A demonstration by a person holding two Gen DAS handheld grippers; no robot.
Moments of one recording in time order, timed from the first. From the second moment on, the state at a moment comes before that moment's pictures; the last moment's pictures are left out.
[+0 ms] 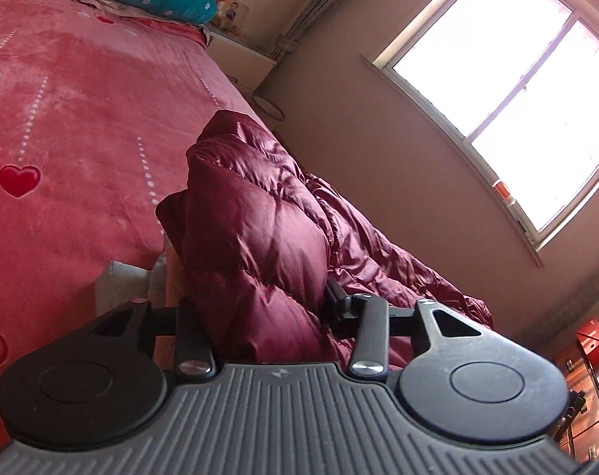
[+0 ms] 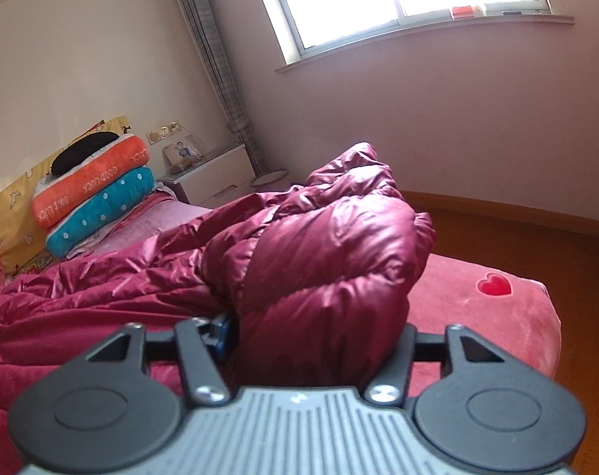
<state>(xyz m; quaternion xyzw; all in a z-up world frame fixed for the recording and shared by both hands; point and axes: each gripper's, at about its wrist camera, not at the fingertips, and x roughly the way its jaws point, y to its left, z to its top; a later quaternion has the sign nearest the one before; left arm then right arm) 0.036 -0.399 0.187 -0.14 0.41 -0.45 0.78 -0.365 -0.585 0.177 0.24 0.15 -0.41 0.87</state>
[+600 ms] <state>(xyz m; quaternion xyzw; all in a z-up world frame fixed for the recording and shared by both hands) -0.001 -0.295 0.215 -0.16 0.32 -0.40 0.84 -0.445 -0.537 0.202 0.29 0.06 -0.50 0.81</state>
